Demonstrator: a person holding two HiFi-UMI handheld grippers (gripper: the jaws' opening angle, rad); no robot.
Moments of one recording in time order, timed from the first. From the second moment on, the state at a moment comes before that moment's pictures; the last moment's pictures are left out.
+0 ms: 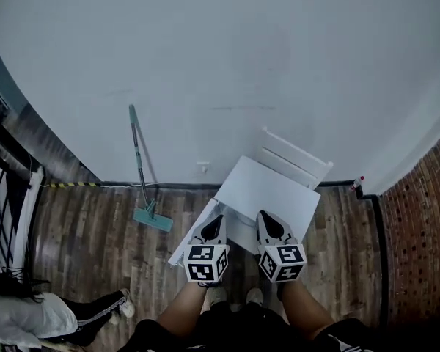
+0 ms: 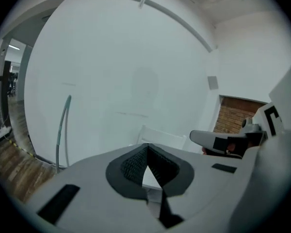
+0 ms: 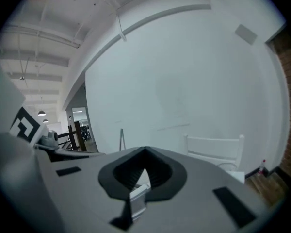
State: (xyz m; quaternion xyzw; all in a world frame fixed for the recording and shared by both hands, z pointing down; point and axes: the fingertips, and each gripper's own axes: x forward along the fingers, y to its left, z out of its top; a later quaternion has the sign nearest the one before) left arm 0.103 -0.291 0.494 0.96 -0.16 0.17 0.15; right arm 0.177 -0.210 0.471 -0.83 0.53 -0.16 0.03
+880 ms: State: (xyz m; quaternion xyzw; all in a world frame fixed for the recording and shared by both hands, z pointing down) left arm 0.126 -0.282 0.405 0.98 -0.13 0.10 0.12; right arm 0.188 -0.200 0.389 -0.86 0.50 -0.07 0.03
